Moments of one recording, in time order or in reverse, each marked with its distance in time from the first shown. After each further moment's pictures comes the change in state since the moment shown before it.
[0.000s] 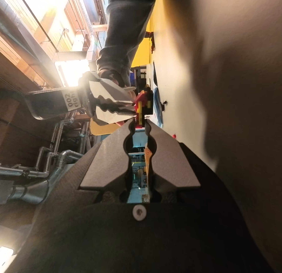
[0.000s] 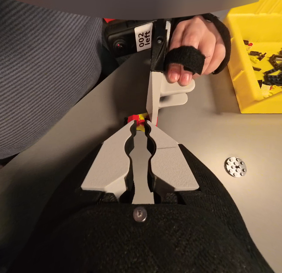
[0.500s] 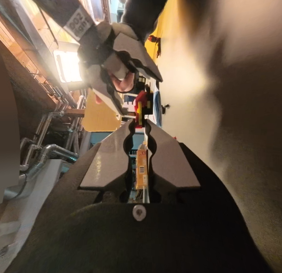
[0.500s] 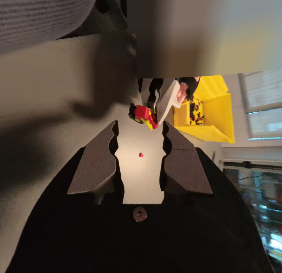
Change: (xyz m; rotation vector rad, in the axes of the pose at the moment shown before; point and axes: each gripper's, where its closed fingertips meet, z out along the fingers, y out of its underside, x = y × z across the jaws) left arm -0.008 0.012 -0.004 0.027 -0.002 -0.137; right arm -0.005 0.000 -0.005 -0.106 0.486 -0.644
